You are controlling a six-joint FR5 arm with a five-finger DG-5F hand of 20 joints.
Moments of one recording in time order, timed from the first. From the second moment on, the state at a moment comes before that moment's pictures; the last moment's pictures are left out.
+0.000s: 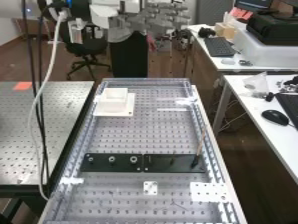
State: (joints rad) arm 1.55 -1.62 -1.66 -3.05 -1.53 -0.62
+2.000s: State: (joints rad) arm 1.33 -2.06 -1.68 -2.51 -1.50 0.19
